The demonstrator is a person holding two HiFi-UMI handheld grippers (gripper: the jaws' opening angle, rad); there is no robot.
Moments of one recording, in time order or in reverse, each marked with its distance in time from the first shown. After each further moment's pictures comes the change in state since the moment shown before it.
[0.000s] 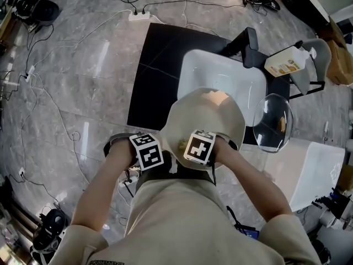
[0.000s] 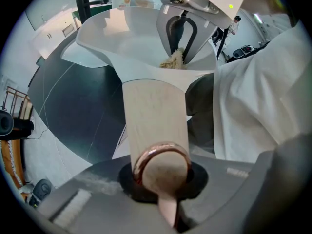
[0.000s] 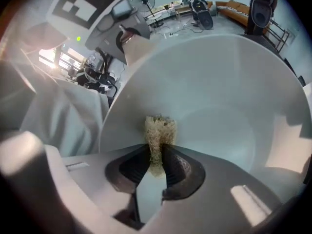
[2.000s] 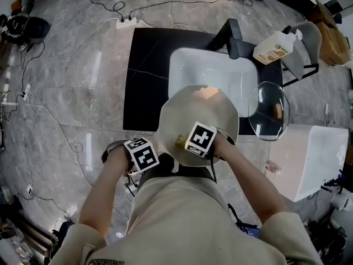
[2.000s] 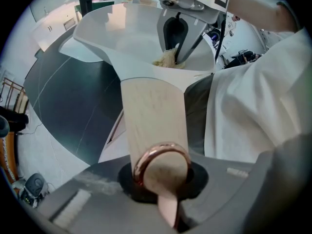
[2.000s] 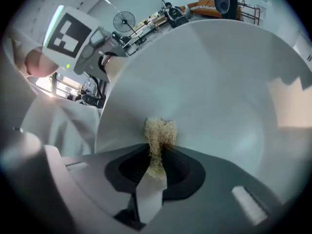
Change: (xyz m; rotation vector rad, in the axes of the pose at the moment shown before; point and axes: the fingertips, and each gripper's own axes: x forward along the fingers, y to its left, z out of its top) left arm 0.002 -0.017 -0.003 -0.037 -0.001 -0.068; right arm 0.003 -0.014 -0.007 0.213 -0.136 0.051
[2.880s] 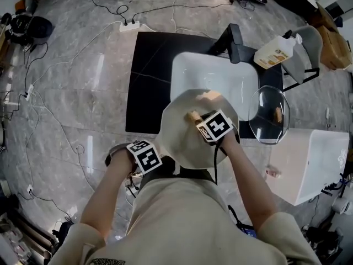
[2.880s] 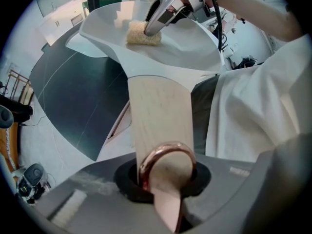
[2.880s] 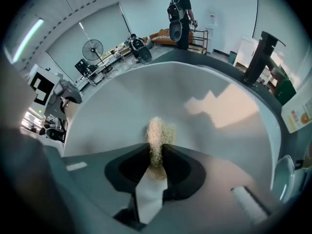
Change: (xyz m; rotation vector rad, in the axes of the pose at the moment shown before) left arm 0.003 0.002 -0.003 -0.070 0.010 0.031; right arm -0.058 -0.101 0.018 0.295 -0.322 -0.317
